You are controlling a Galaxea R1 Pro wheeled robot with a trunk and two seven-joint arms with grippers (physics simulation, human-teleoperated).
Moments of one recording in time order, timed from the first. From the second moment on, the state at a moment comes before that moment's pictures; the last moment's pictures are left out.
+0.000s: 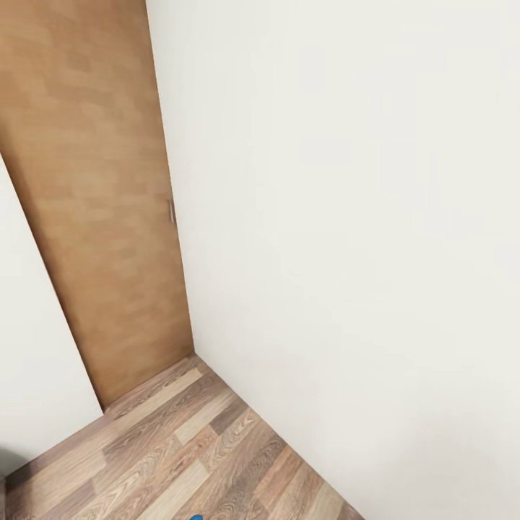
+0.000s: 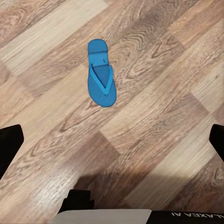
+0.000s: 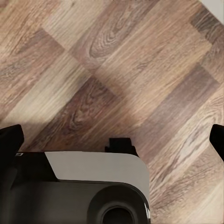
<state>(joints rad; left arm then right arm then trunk) 0.01 -0.03 0.02 -0.50 0.07 -0.12 -0.01 0.00 0.00 -0.02 -0.41 0.01 -0.01 -0.02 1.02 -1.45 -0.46</state>
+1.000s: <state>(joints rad) 0.01 -0.03 0.02 -0.50 0.07 -0.12 -0.01 0.00 0.00 -0.02 -0.40 0.01 -0.01 -0.01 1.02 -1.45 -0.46</state>
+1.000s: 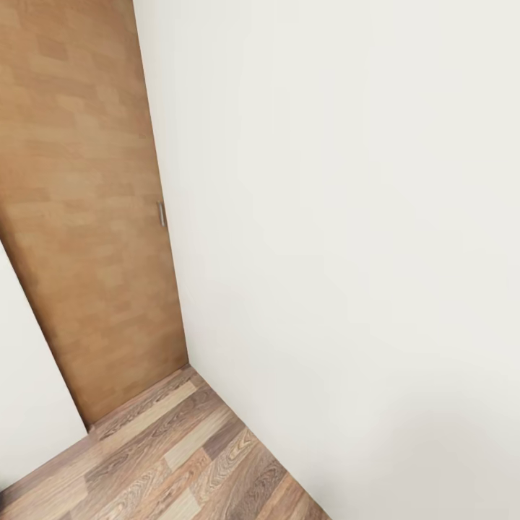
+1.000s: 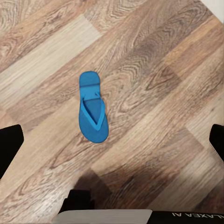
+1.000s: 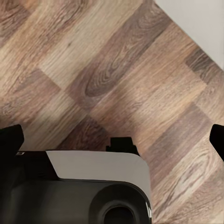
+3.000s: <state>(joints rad) -0.37 -0.02 0.15 -0.49 0.07 0.33 0.04 0.00 0.00 -0.02 -0.40 0.01 -0.01 -0.01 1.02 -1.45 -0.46</state>
